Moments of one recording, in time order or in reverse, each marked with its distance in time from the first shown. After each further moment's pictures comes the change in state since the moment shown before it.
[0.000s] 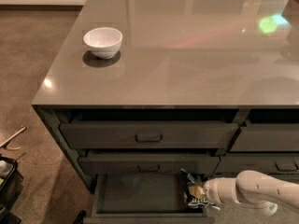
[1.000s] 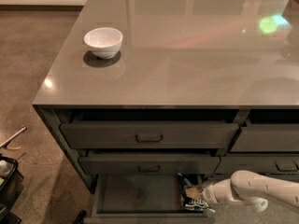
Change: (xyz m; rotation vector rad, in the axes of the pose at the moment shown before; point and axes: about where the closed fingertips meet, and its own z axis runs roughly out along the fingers) arm 0.019 -0.017 0.048 -0.060 0.049 0.066
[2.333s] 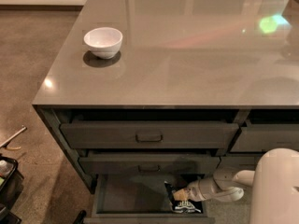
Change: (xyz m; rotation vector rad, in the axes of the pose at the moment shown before) arm 0.024 -0.022 0.106 -0.184 0.142 0.057
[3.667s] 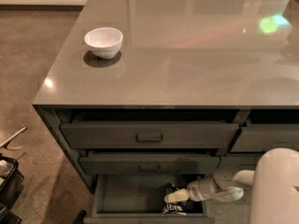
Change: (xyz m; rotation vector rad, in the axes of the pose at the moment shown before) arm 0.000 0.000 0.000 0.000 0.000 0.000
